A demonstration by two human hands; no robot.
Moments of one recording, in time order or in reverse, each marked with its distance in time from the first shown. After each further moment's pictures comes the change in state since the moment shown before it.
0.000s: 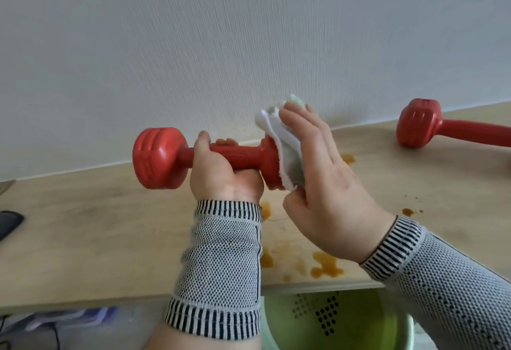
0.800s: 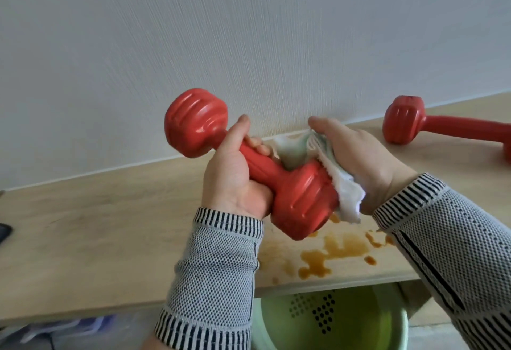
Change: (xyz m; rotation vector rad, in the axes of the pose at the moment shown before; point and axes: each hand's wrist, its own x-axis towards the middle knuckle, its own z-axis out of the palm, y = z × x) left_hand -0.017 -0.023 0.002 0.386 -0.325 -0.139; right_hand 0.023 0.021 -0.045 0.764 0.053 0.987
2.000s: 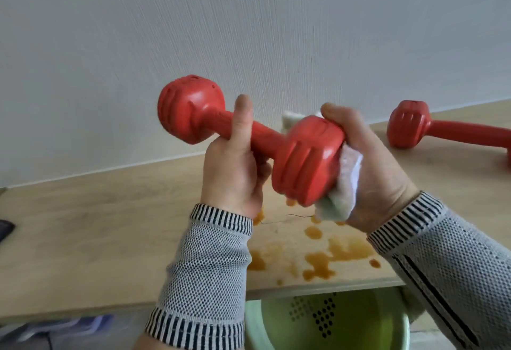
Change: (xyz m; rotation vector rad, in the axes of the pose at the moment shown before) left_hand 0.003 0.011 -0.009 0.498 -0.037 0.305; right_hand -0.010 0.006 0.014 0.518 -0.313 -0.081
